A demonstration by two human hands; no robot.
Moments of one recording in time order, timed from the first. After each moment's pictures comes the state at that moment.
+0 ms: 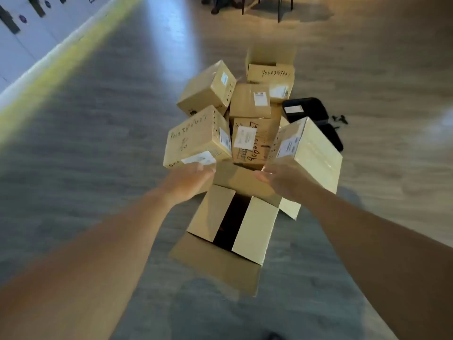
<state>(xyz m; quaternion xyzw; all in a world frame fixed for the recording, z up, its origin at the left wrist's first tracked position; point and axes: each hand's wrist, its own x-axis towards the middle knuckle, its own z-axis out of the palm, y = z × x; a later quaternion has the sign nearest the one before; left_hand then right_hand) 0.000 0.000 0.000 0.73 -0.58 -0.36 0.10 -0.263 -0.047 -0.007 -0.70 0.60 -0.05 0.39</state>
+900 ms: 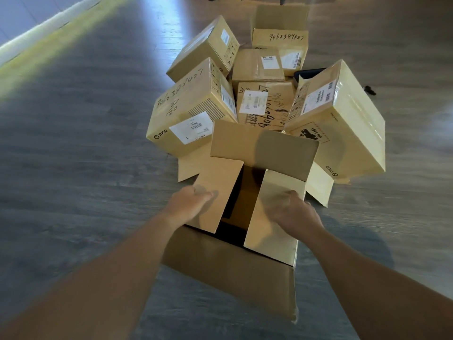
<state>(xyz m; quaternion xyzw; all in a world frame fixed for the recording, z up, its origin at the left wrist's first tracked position) 0.023 0.009 -0.312 0.76 -0.47 -0.42 0.14 -0.262 -0.010 -0.354 -0.60 0.73 -0.06 0.33</state>
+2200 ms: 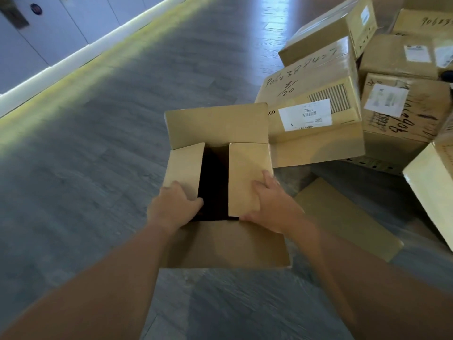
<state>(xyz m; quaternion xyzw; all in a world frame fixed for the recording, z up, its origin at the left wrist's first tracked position) 0.218 0.142 -0.338 0.92 -0.37 -0.15 0.06 -0.001 0.006 -0.381 -0.88 0.38 0.01 0.27</state>
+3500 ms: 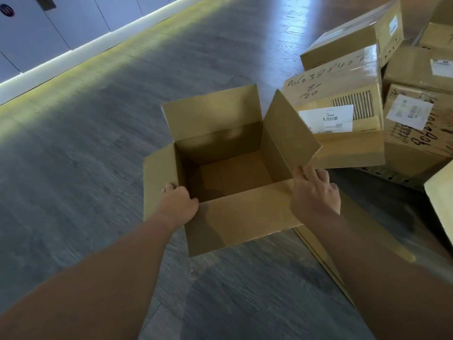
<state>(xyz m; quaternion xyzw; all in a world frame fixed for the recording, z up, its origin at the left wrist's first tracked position) 0.246 0.166 -0.362 0.90 -0.33 -0.26 0.07 -0.015 -0.011 -0.367 -0.86 0.50 -0.02 0.01</state>
